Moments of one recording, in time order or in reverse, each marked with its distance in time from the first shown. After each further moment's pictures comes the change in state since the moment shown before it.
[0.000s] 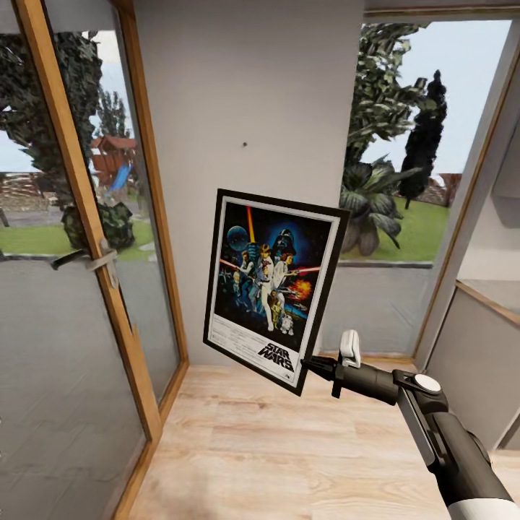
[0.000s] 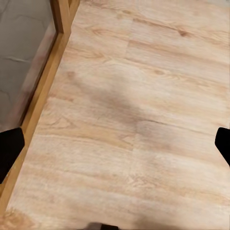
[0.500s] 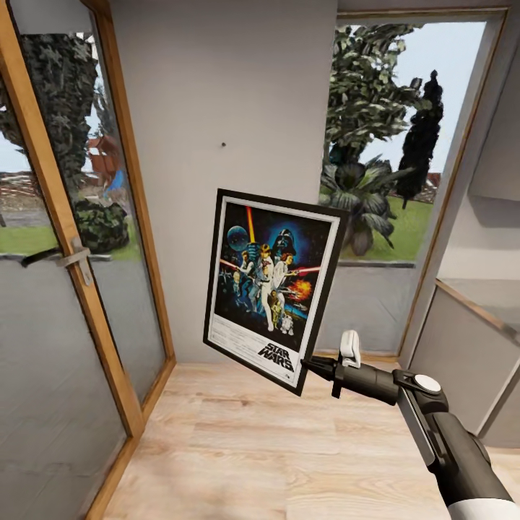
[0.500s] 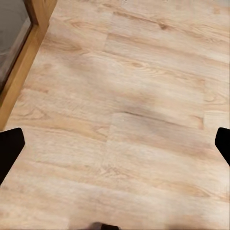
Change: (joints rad) left arm 0.000 0.001 0.000 0.000 0.000 0.000 0.000; right arm 0.000 0.000 0.000 0.000 0.000 0.000 0.000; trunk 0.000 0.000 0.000
